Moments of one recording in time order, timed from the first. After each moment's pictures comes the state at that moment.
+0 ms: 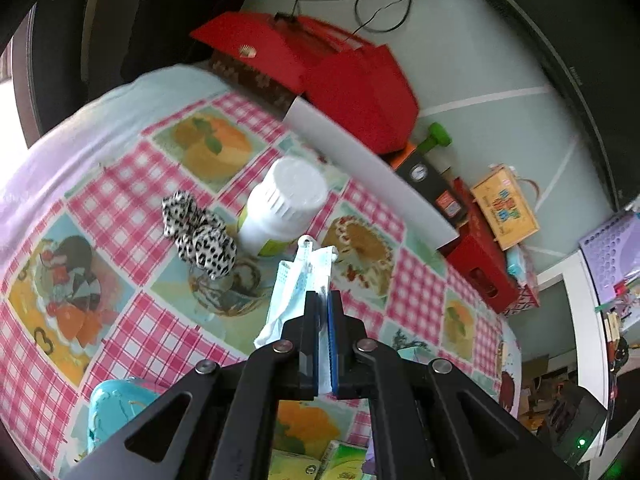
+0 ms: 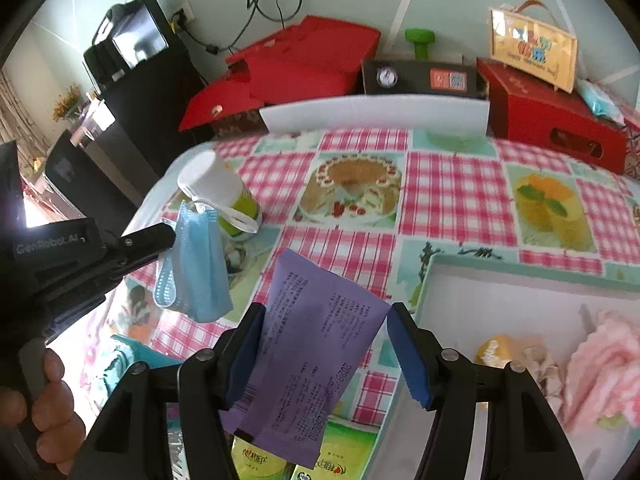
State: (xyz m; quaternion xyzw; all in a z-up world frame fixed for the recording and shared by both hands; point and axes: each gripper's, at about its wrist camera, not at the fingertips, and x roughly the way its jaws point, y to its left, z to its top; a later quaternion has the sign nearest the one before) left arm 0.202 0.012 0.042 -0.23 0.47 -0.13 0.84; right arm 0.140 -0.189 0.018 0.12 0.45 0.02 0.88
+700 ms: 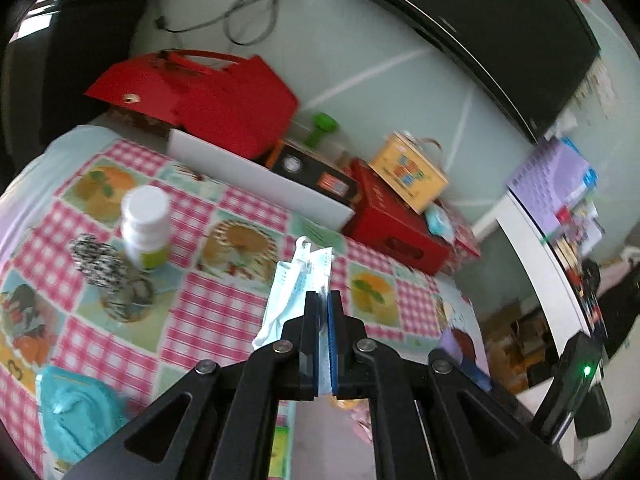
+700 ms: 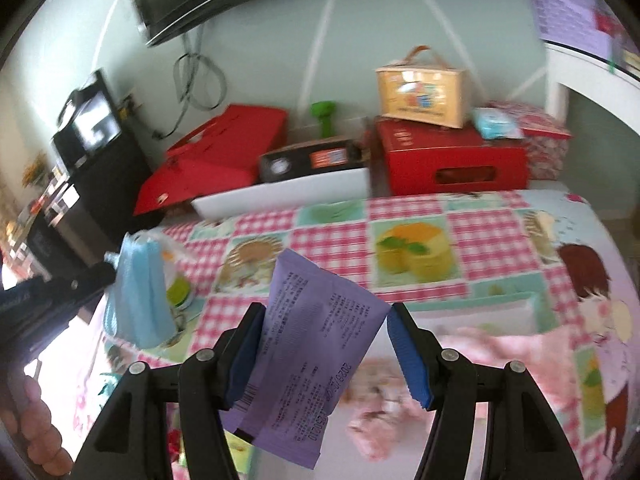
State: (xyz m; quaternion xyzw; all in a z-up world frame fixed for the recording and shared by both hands) left arm 0.158 -0.069 0.101 -0.16 0.41 -0.28 0.85; right arm 0.063 -0.305 0.080 0.16 0.36 -0.11 0.91
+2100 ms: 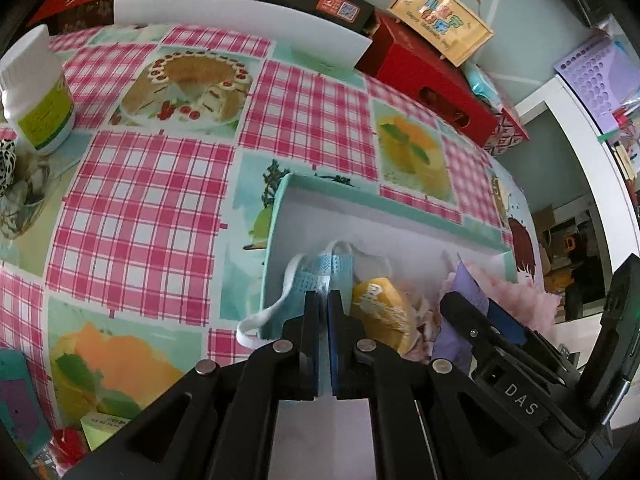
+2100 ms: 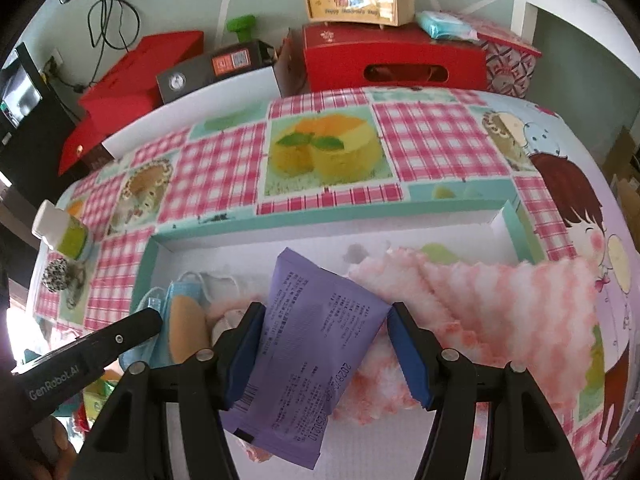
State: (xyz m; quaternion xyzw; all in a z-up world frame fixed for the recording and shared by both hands) left arm 0.169 -0.168 -0.037 -0.07 0.59 -0.27 0.76; right arm 0.080 -0.350 -0.019 0.16 0.50 -0.16 0.84
